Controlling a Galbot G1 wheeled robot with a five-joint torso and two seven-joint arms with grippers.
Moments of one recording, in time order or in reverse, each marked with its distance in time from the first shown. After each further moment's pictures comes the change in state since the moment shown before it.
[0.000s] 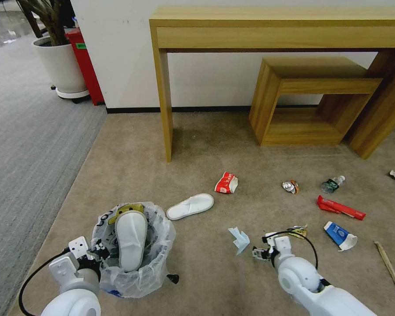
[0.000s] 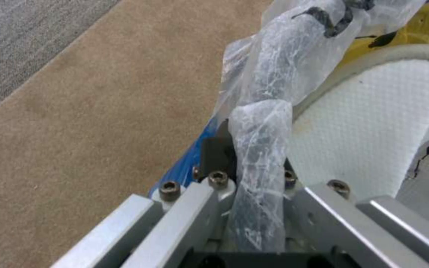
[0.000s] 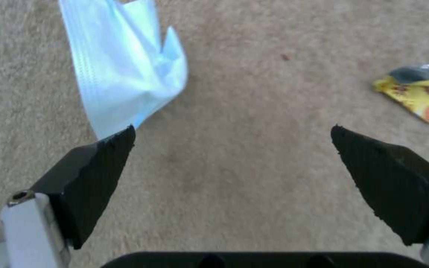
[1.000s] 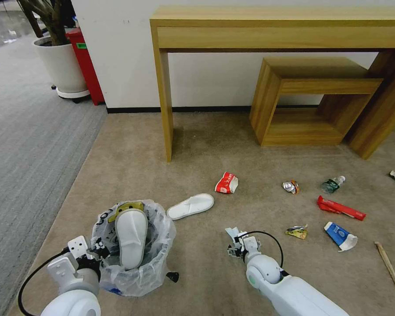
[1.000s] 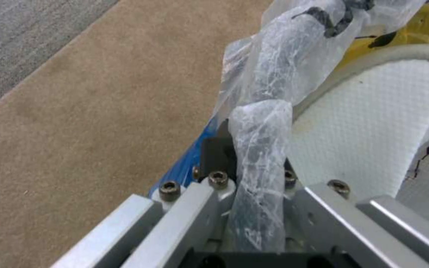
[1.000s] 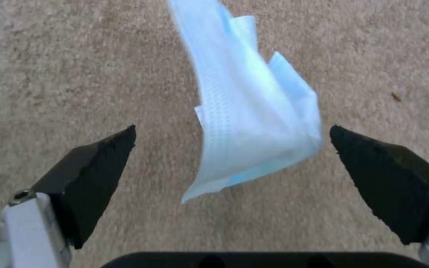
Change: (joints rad) left arm -0.001 0.000 0.006 -0.007 -0.002 -0.011 0.011; right arm 0.154 0.161 -0.169 -0.266 -0.114 0.135 -0.048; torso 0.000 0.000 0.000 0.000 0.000
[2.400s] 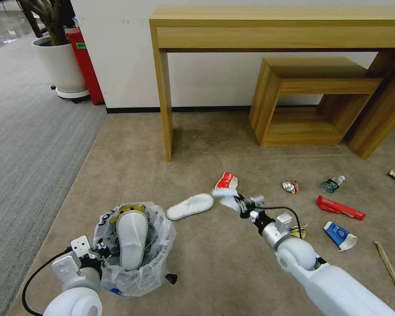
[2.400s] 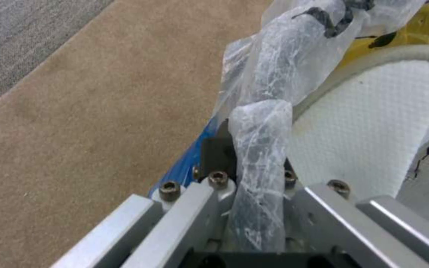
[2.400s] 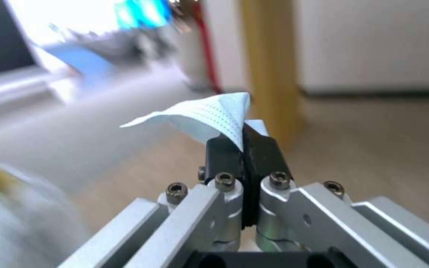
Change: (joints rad) left arm -0.011 0.021 0.004 0.031 0.001 -0.008 0.004; right arm -0.025 -0.209 0.202 0.363 0.192 0.622 -0.623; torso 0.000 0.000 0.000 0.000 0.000
